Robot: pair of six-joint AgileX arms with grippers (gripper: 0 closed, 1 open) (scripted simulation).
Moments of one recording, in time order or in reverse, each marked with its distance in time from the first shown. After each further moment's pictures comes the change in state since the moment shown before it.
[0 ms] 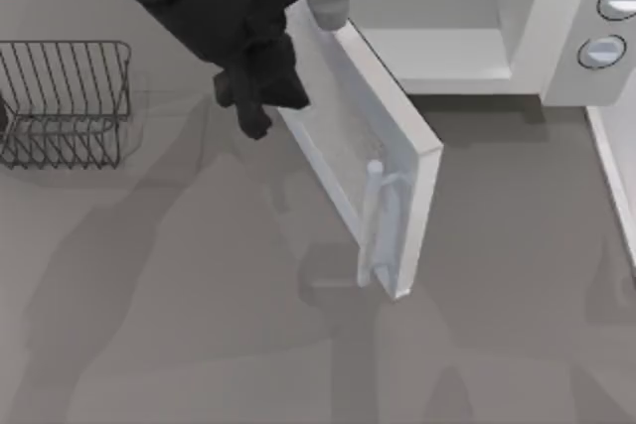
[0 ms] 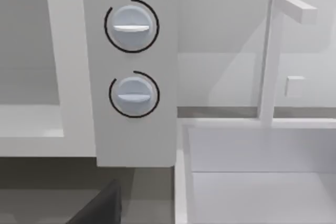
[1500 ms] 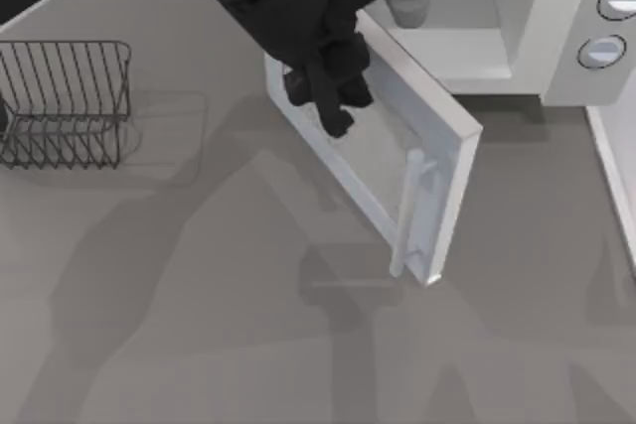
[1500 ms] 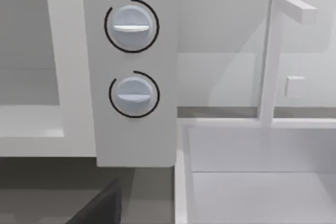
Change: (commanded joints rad) left arm -0.112 0.086 0.112 0.021 -0.040 -0.119; right arm 0.000 0.000 0.000 0.000 0.000 0.000
